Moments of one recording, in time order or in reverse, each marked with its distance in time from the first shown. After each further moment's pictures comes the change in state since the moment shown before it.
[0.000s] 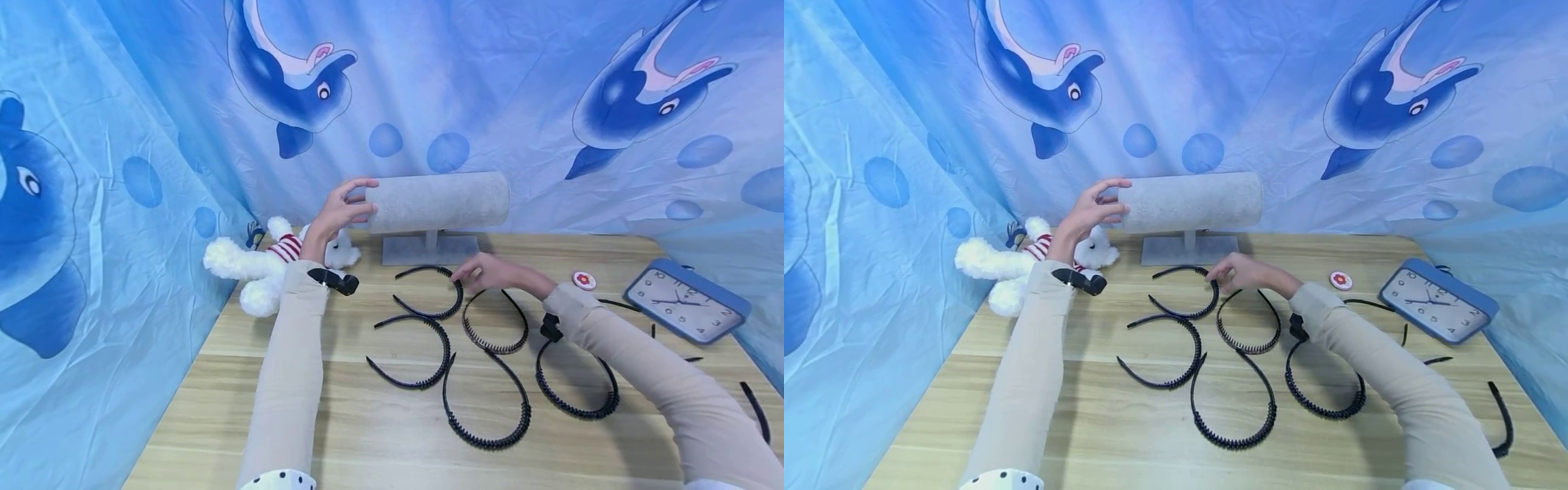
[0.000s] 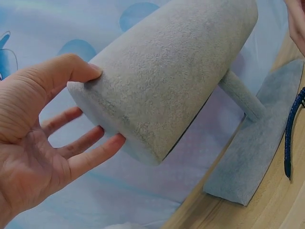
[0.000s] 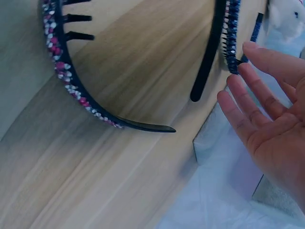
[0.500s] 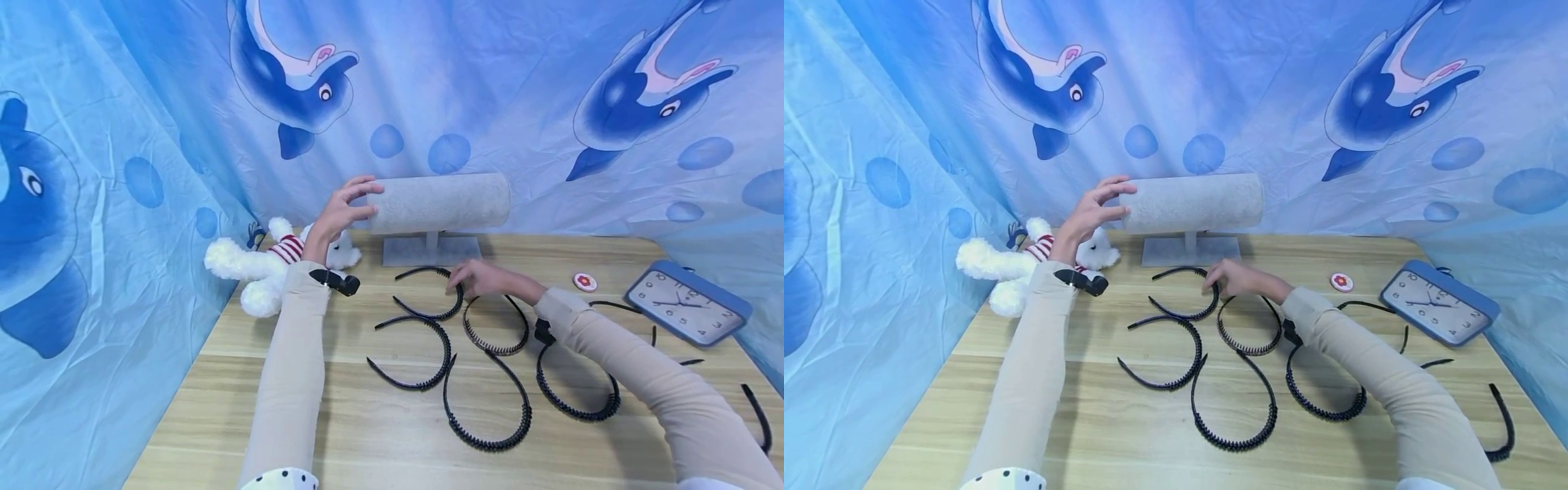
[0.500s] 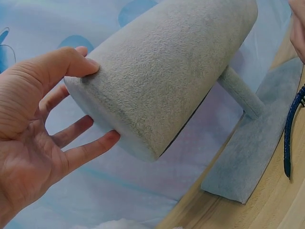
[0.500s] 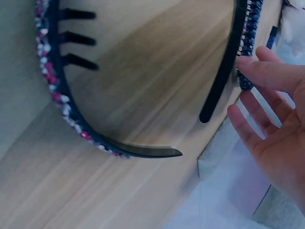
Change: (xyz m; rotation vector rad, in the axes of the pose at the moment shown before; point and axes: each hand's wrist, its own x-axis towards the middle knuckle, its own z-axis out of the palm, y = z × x) left_hand 0.005 -0.008 -0.002 0.040 -0.037 0.193; right_hand 0.012 -0.001 0.016 -0.176 0.014 -0.115
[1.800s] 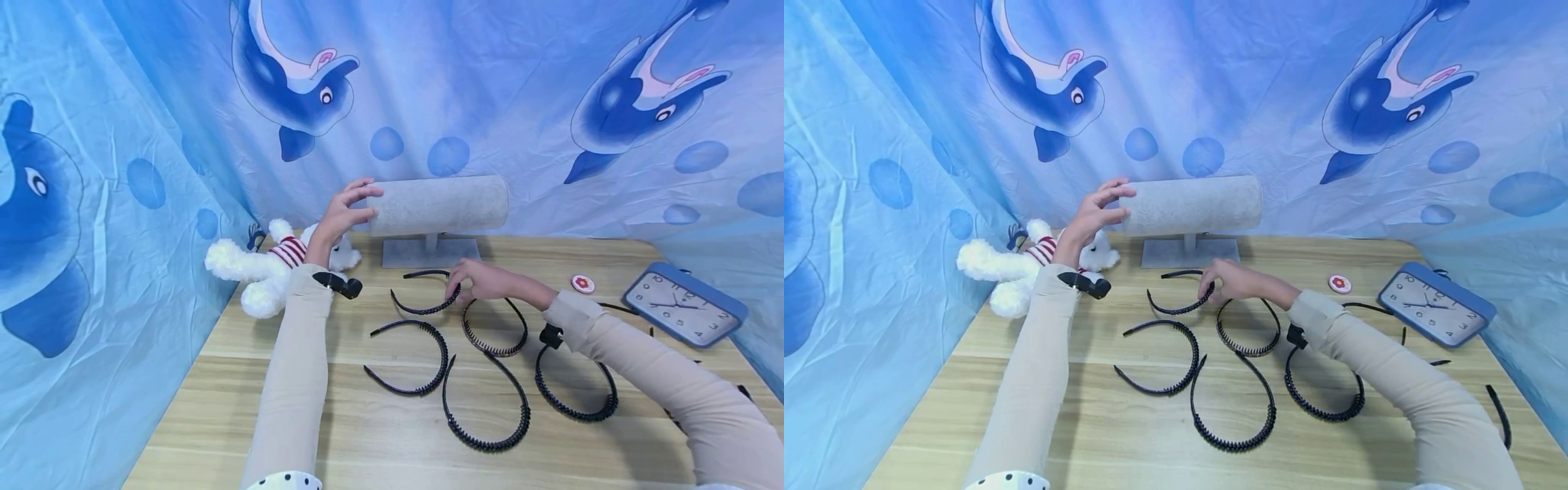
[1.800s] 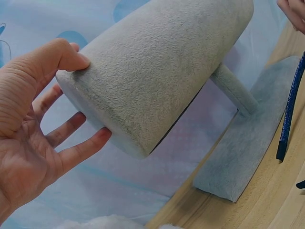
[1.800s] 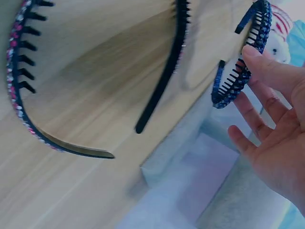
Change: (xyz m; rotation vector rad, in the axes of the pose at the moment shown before) left_hand -0.003 -0.002 0.006 -0.038 0.061 -0.022; right_hand -0.010 -0.051 -0.010 -0.095 -0.021 0.001
